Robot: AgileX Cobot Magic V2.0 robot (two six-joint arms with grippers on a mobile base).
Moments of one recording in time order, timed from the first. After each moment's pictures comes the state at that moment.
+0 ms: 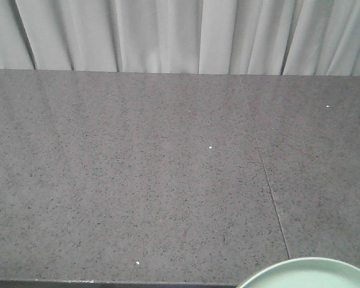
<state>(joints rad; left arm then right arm) -0.03 -0.01 0.03 -0.06 0.31 0.01 0.18 0.08 -0.60 0.43 1.12 -0.13</state>
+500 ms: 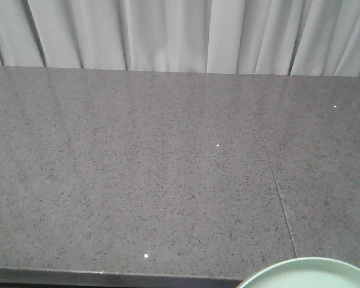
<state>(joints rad) -0.03 -0.01 0.03 -0.06 0.31 0.01 0.18 0.08 -0.60 0.43 1.12 -0.13</state>
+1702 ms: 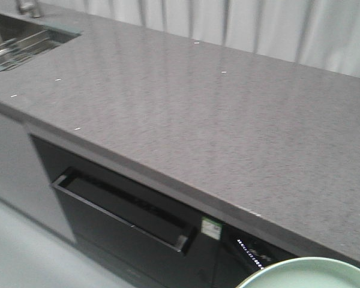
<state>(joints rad) -0.03 -0.01 0.03 -0.06 0.31 0.01 0.18 0.08 -0.60 0.43 1.12 -0.13</state>
